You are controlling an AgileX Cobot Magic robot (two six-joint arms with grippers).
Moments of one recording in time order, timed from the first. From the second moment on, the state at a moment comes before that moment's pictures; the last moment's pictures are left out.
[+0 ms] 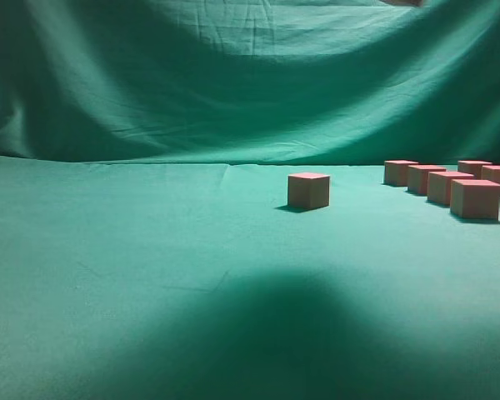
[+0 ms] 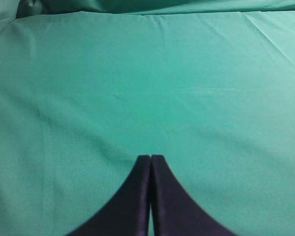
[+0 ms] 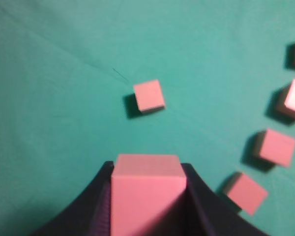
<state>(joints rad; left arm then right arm) -0.02 -0.01 0.02 0.02 0.35 0.01 0.37 1.55 -1.33 0.25 0.96 -0.29</state>
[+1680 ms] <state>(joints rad) -0.02 -0.01 0.02 0.02 0.35 0.01 0.53 2.32 -2.00 0.11 1.10 -0.84</state>
